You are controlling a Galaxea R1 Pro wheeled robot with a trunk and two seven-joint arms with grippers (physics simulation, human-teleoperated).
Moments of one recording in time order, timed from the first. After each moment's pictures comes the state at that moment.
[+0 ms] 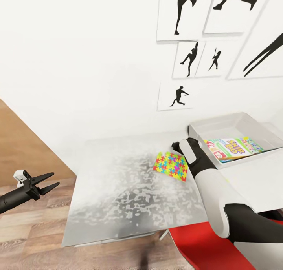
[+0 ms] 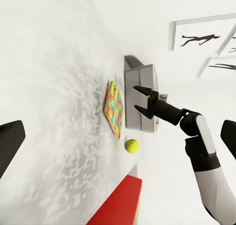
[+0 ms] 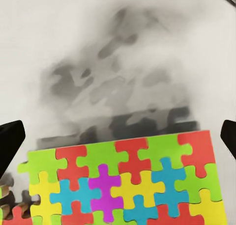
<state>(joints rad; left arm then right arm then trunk) -0.48 0.55 0.30 -0.89 0.67 1.03 -1.27 -1.12 0.11 -0.04 -0.66 -0.53 0.57 -0.63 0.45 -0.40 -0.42</state>
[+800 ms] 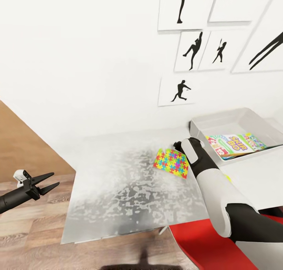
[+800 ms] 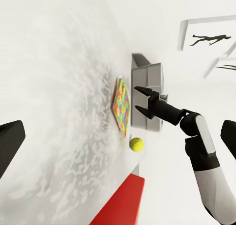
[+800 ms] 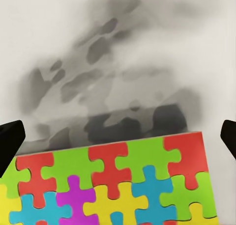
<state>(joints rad) -0.48 0.55 0.30 -0.89 0.67 1.03 -1.27 -1.12 0.09 -0.04 -0.66 -0.53 0.56 -0.63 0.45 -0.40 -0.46</state>
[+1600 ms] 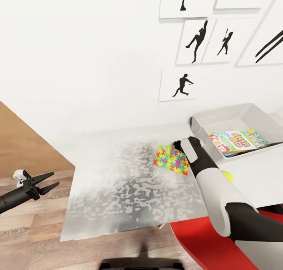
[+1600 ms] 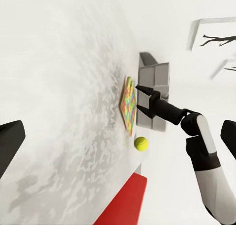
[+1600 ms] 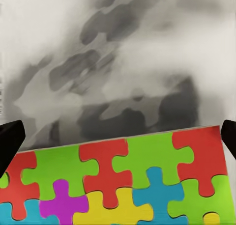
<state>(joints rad) -0.48 0.55 0.31 -0.89 0.67 1.03 -1.27 -1.12 0.09 -0.04 -0.67 -0.53 0.56 -0.62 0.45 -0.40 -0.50</state>
